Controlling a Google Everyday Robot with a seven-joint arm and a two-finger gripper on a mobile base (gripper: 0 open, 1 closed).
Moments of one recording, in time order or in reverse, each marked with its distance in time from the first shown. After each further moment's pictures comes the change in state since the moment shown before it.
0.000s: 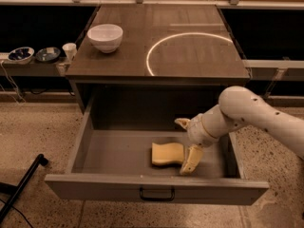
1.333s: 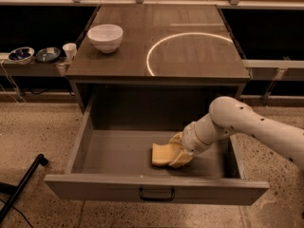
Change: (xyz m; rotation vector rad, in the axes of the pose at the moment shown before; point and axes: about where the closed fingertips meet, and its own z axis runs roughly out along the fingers) arm 0.017 0.001 0.039 -0.012 0.022 0.063
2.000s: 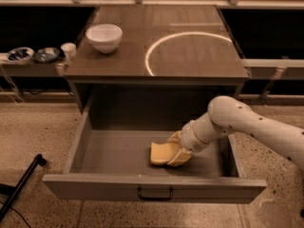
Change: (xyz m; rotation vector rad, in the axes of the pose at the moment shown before) arm 0.002 0.000 0.003 0.000 0.000 0.000
